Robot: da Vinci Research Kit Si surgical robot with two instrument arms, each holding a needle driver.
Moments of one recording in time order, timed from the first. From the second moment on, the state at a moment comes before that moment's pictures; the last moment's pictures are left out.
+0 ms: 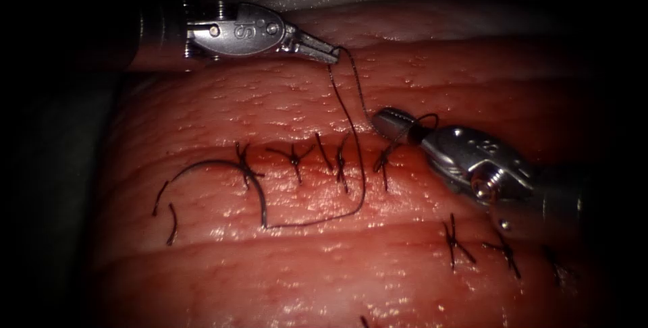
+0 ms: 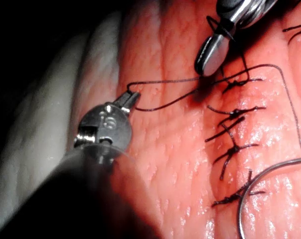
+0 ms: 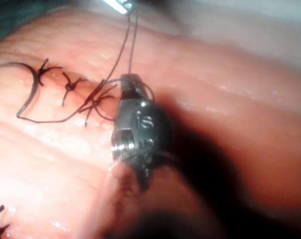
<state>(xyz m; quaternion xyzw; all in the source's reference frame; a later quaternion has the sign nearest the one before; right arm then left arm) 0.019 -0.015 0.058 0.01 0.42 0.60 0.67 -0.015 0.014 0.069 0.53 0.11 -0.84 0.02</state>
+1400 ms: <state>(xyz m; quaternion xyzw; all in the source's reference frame) 0.019 -0.021 0.056 -0.01 0.53 0.39 0.76 -0.014 0.032 0.090 0.48 0.05 -0.87 -0.12</state>
